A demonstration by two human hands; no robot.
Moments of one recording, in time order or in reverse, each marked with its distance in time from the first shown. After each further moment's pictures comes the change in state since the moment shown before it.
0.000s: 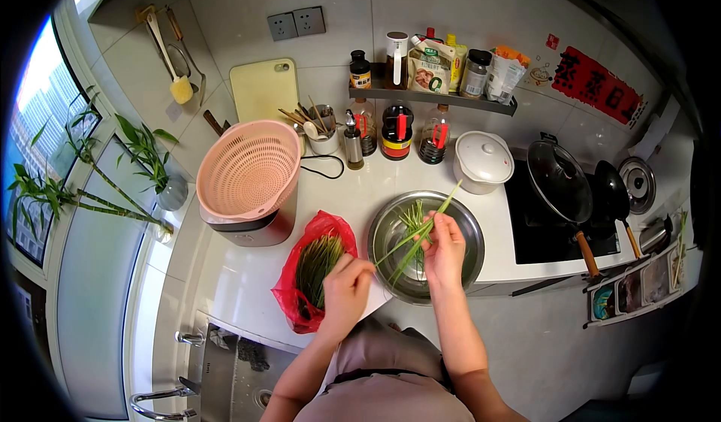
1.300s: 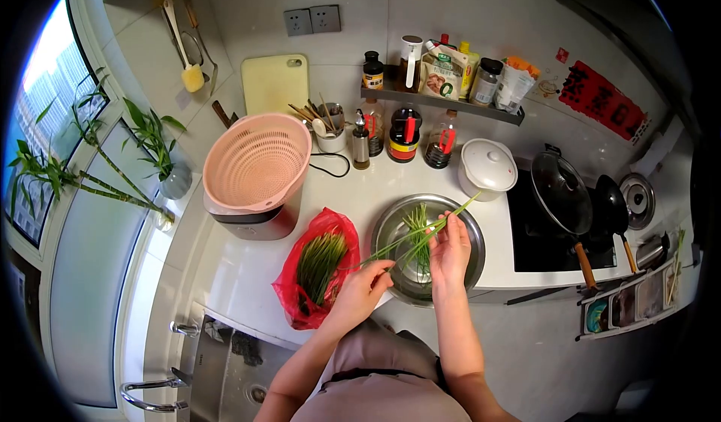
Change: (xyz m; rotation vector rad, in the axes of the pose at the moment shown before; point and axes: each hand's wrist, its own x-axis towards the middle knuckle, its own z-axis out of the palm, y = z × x) left_hand -0.004 -0.003 0.007 -0.198 -0.279 -0.220; right_hand 0.006 0.002 -0.005 0.103 0.102 -0.025
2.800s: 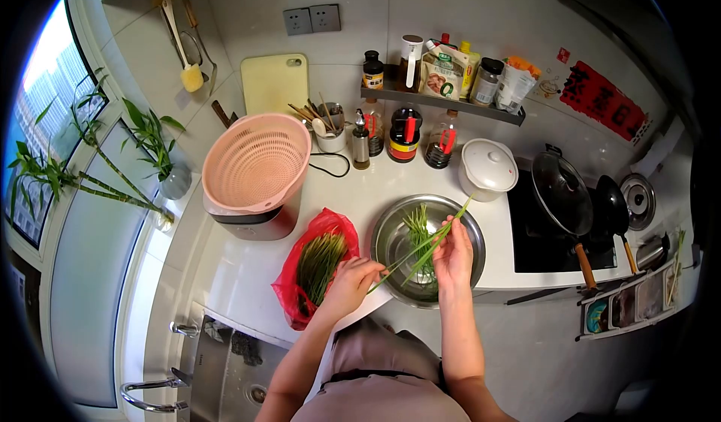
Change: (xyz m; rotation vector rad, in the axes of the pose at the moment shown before) left_hand 0.014 -0.043 -0.014 0.239 -0.070 0.187; right_hand 0.007 -0.004 -0.019 0.112 -0.057 0.124
